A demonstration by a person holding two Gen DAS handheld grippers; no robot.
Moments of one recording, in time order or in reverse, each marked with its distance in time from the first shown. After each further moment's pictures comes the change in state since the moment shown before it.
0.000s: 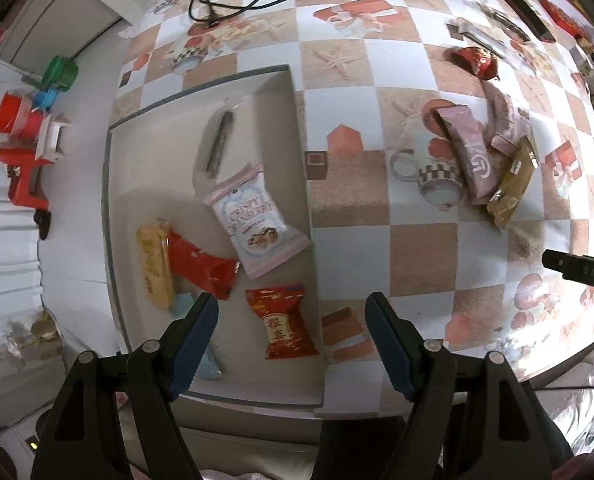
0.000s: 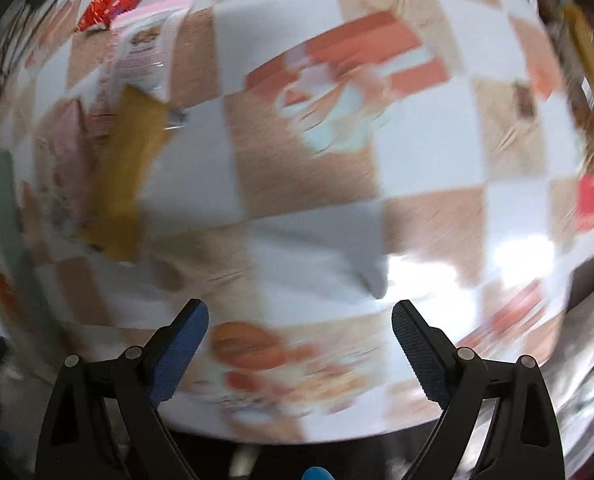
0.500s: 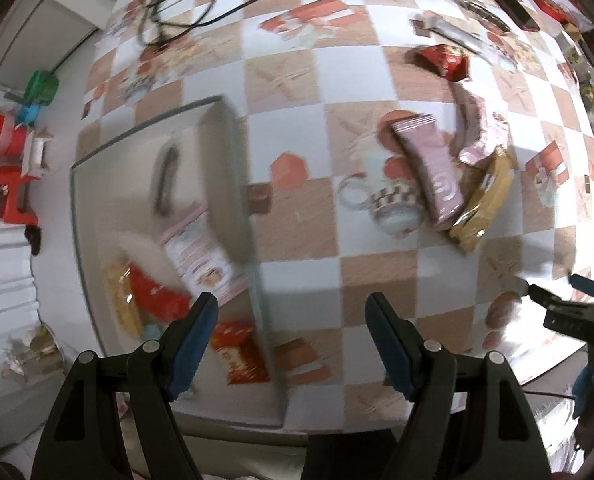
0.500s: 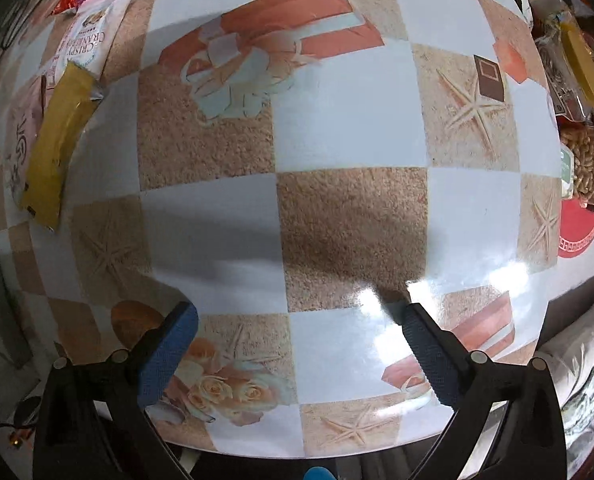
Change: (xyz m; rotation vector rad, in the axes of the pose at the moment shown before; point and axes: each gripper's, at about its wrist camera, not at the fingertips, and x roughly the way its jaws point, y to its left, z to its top) left arm 0.004 -0.044 0.038 0.059 0.020 -0.038; right arm 0.019 -0.068 -0.026 -0.054 -0.041 -0.007
